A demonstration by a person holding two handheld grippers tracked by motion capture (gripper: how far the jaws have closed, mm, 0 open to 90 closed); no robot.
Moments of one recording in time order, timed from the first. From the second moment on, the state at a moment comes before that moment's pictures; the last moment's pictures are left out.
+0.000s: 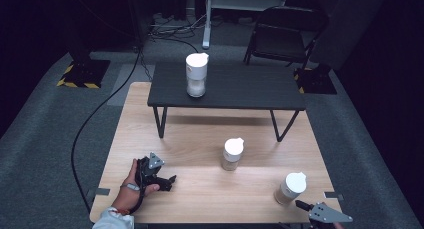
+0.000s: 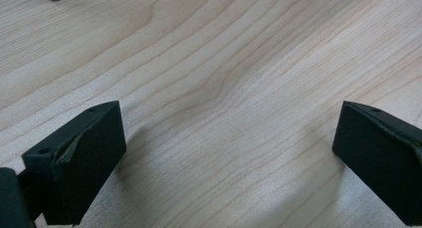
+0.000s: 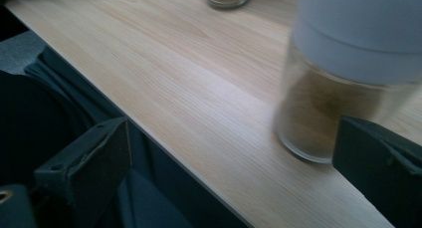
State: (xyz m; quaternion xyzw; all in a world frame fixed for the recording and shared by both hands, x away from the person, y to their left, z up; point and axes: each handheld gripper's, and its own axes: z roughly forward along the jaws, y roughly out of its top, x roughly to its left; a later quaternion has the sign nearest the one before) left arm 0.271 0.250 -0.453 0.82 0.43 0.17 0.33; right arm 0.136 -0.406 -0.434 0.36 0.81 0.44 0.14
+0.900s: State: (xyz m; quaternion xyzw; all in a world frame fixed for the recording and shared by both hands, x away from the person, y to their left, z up) left arm 0.271 0.250 -0.454 0.82 0.43 0.17 0.33; right arm 0.120 -0.328 -0.450 0.44 0.75 0.46 0.17
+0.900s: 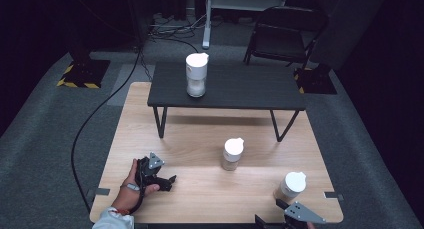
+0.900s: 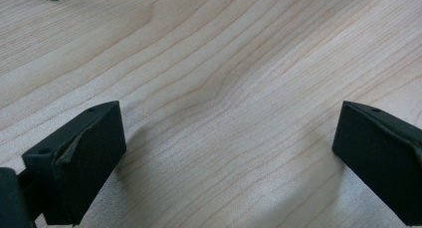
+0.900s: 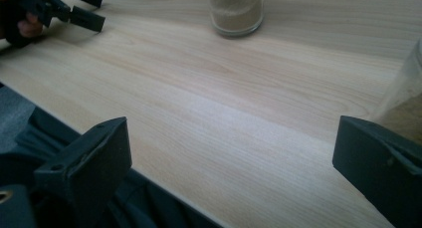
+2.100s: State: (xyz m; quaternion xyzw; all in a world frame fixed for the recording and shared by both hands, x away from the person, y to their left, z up) left arm 0.271 0.250 -0.453 0.83 0.42 0.17 0.33; right arm 0.147 -0.255 -0.449 0.40 0.76 0.45 0.21
